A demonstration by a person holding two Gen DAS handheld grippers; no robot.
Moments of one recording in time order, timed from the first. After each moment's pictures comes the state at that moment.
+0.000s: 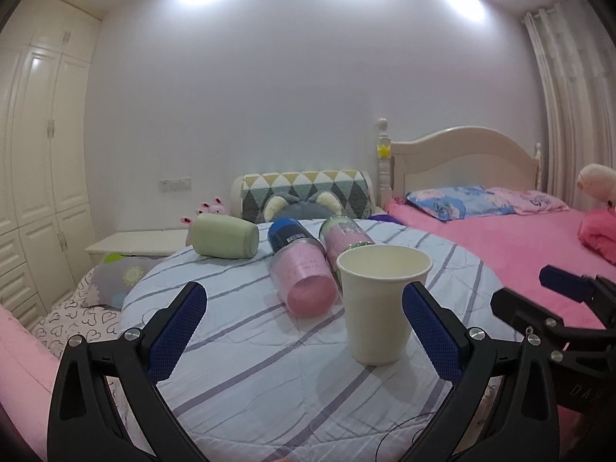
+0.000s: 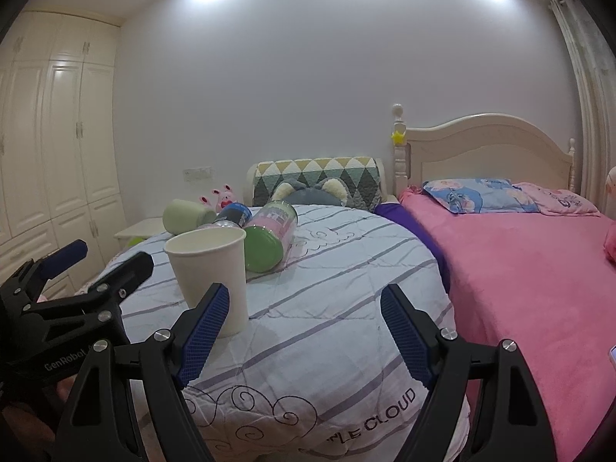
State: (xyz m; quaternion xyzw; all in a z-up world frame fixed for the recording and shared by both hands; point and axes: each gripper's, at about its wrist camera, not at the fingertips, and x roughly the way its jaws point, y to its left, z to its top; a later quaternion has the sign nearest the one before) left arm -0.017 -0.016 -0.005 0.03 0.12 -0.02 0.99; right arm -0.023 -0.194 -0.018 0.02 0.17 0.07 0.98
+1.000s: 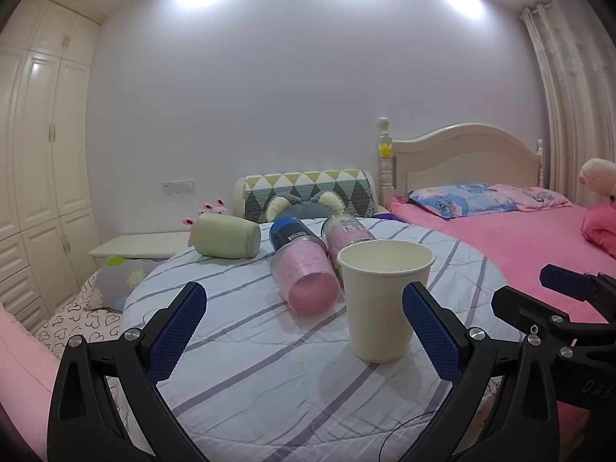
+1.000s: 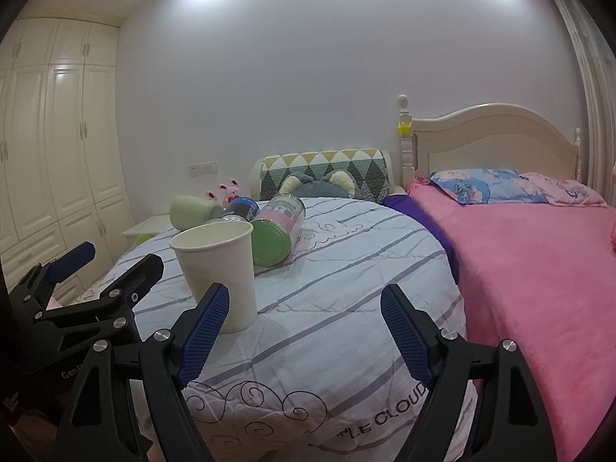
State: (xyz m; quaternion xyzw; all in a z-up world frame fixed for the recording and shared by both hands) left arm -0.016 -0.021 -0.009 0.03 0.12 -0.01 0.99; right arm -0.022 -0.192 -0.020 0.03 0.18 0.09 0.98
